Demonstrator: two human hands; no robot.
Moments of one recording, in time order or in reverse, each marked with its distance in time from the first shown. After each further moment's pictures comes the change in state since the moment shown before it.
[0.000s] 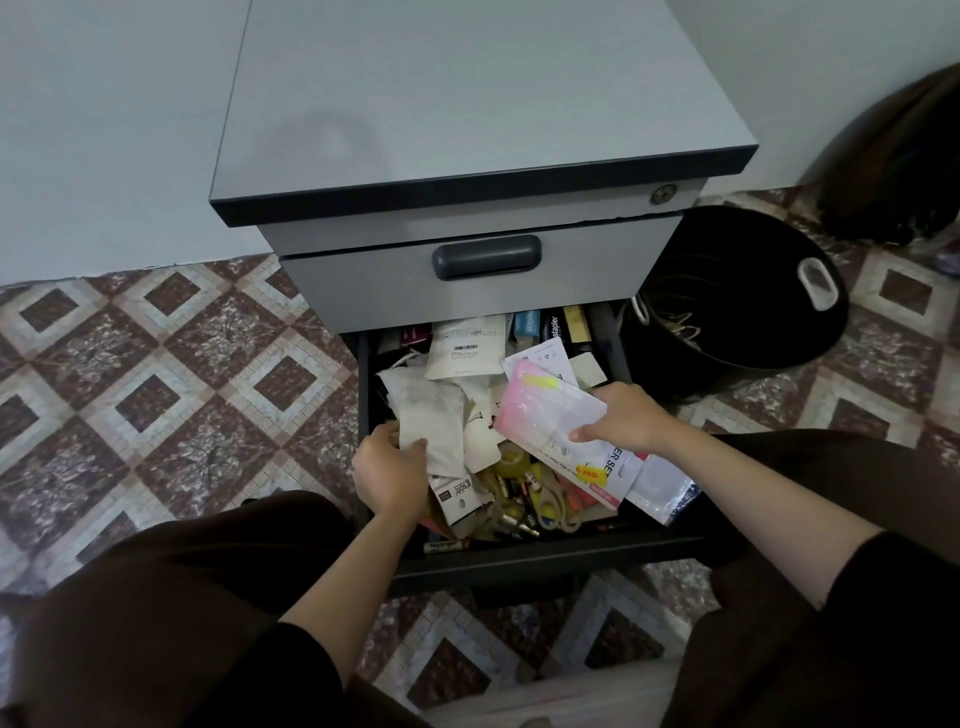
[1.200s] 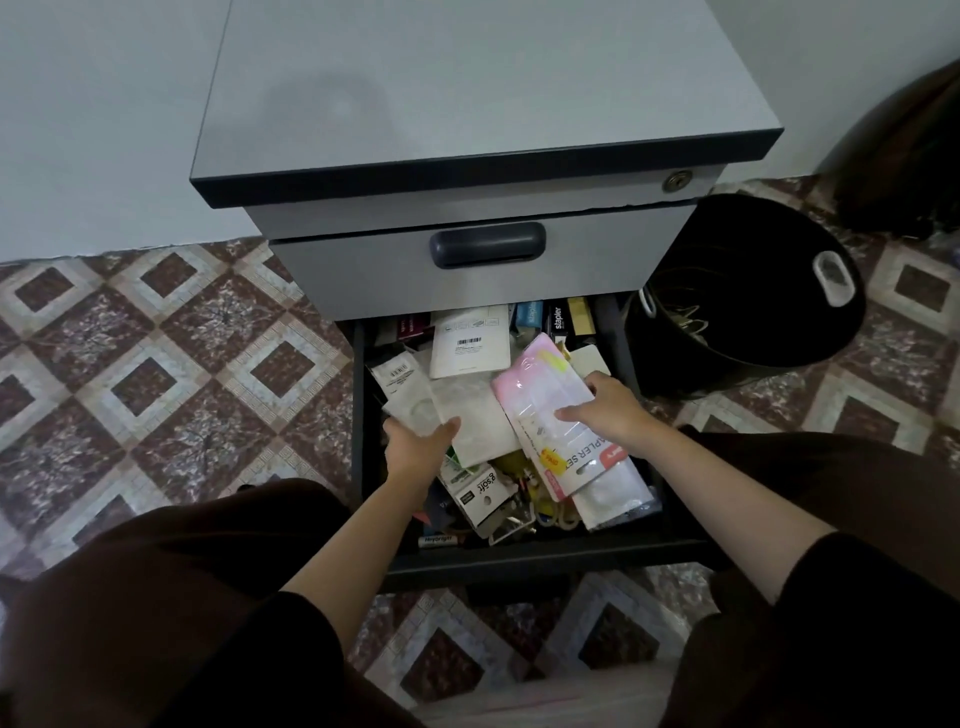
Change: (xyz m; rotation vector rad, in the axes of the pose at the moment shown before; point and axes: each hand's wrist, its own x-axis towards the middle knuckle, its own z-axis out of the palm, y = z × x) left_hand 0.011 0.004 0.026 -0.270 -0.342 -0.213; right_hand 0.024 -0.003 0.020 0.299 0.081 0.065
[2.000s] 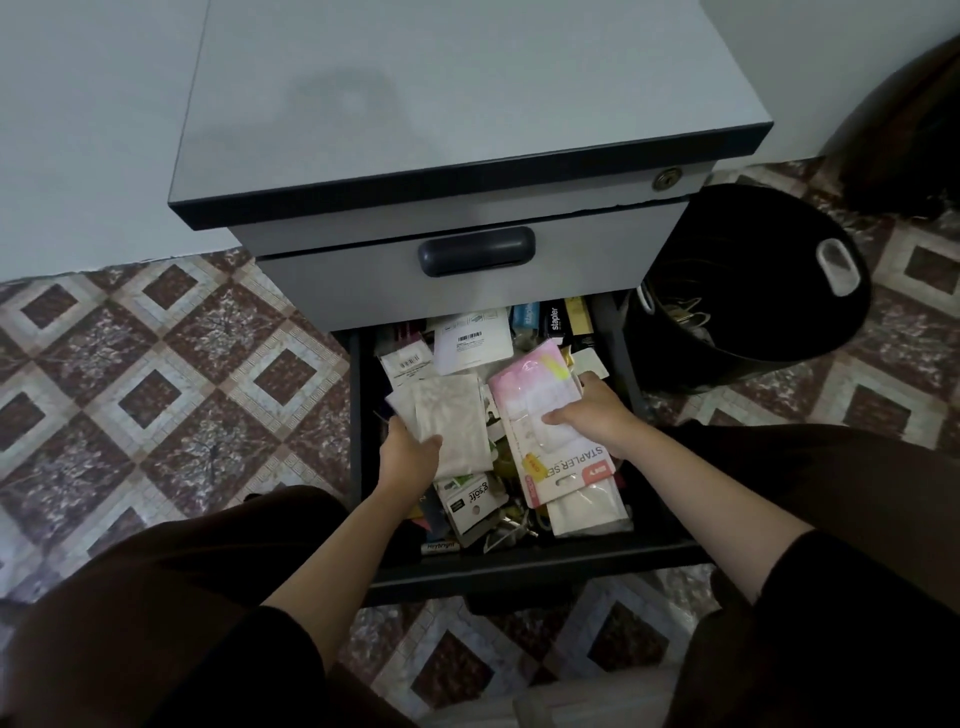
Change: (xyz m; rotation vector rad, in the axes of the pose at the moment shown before) left_hand 0.000 0.007 -0.009 0.238 -0.054 0.135; right_hand 0.013 -0.001 0.013 0.136 -0.015 0.089
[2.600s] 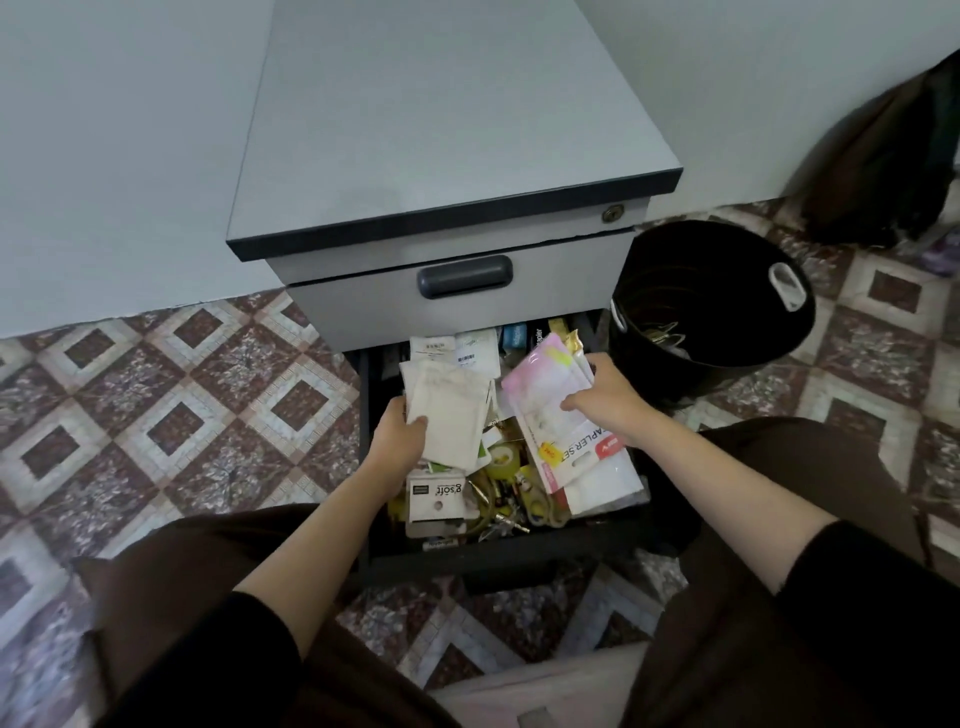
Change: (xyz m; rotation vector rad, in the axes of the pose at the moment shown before) left_hand -0.042 0.038 -0.028 -0.034 -0.060 0.151; right_hand -0.058 -0.013 -0.040 0.056 0.074 -0.173
